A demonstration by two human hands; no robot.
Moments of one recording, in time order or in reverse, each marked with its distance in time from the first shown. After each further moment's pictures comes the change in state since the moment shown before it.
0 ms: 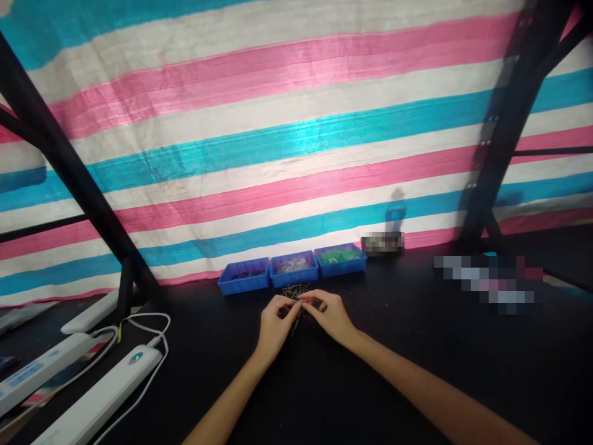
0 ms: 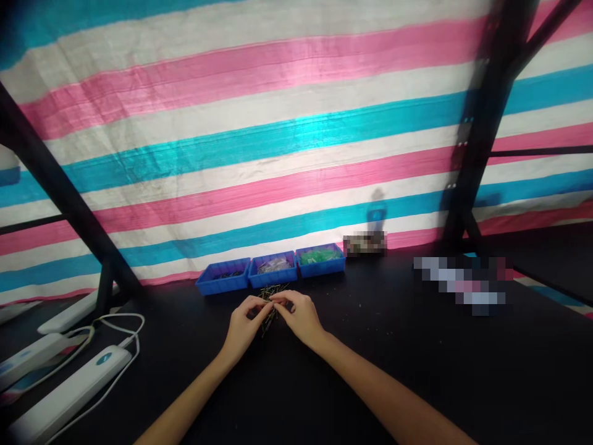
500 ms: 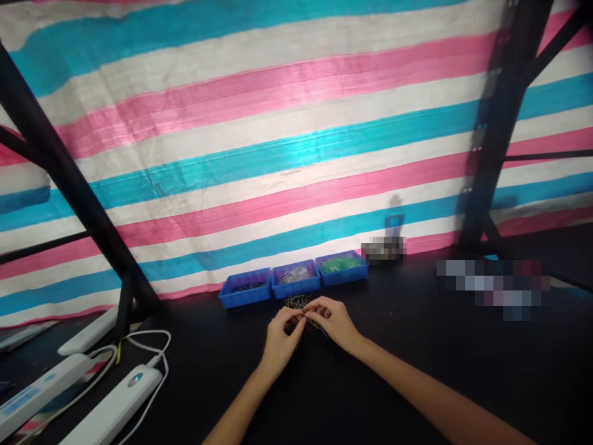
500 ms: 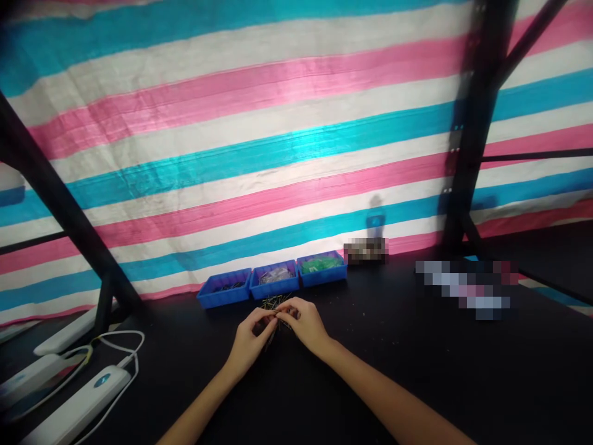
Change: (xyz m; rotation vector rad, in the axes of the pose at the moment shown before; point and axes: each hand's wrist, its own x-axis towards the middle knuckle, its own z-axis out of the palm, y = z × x) left_hand 0.001 -0.003 0.000 0.031 -0.120 0.094; right_hand 0.007 0.007 -0.002 0.011 -0.004 0.032
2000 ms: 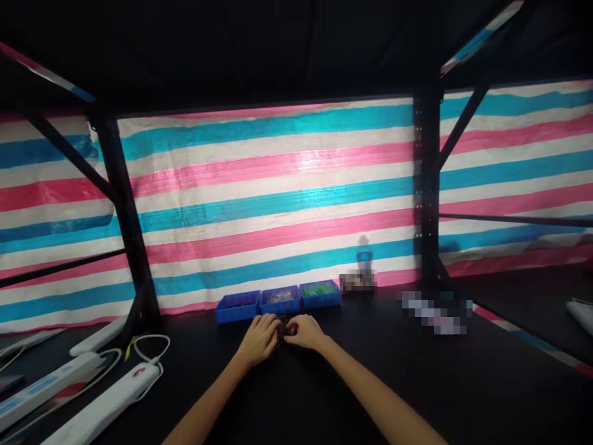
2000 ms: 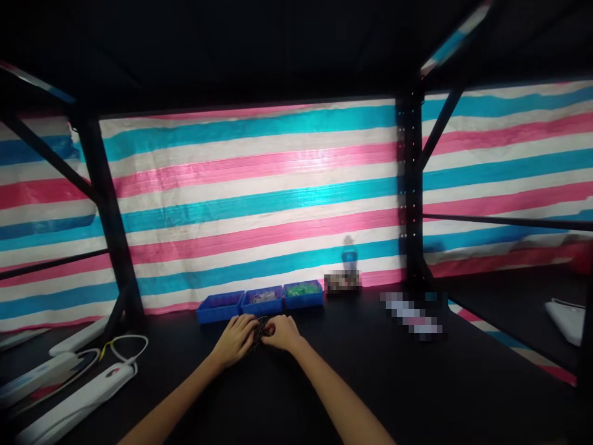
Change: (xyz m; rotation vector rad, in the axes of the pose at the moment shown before) left_hand 0.000 0.001 -0.019 0.841 -0.119 0.522; right_hand 0.007 -0.009 -0.016 -0.531 -0.290 -0.038
